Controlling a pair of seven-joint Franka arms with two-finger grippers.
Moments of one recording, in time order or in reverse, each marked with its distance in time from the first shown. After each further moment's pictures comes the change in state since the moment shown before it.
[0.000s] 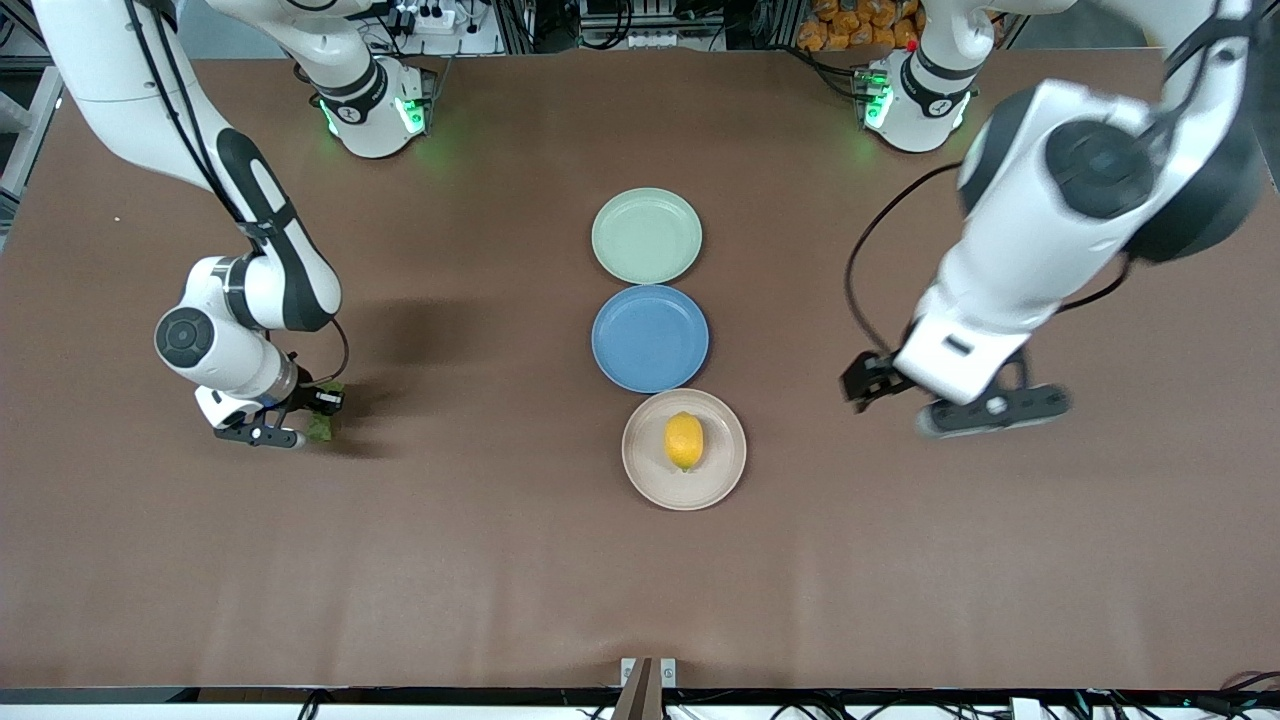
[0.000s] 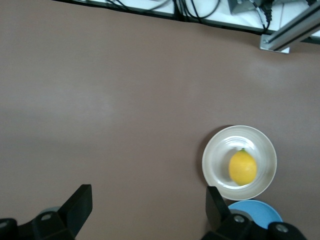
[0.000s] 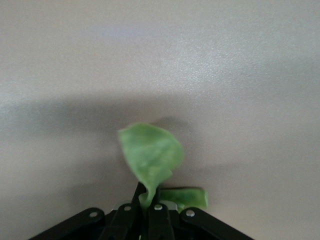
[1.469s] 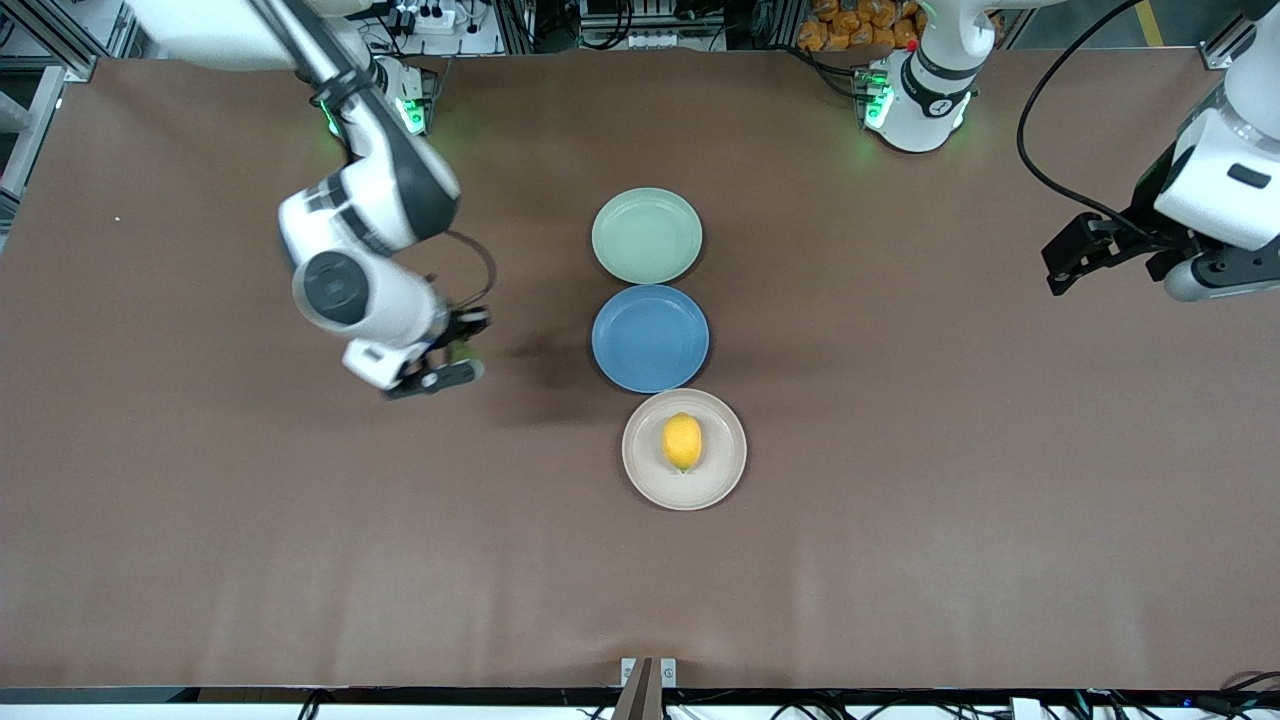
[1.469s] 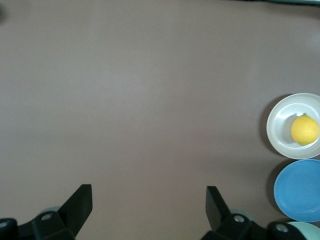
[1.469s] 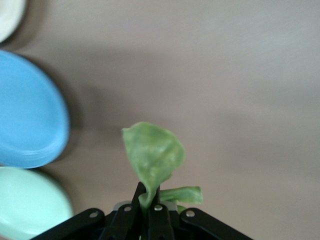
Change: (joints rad) left arm 0.191 -0.238 0.001 -0.061 -0.001 -0.279 0.234; right arm 0.031 -0.138 0.536 0.225 0.002 -0.545 0.243
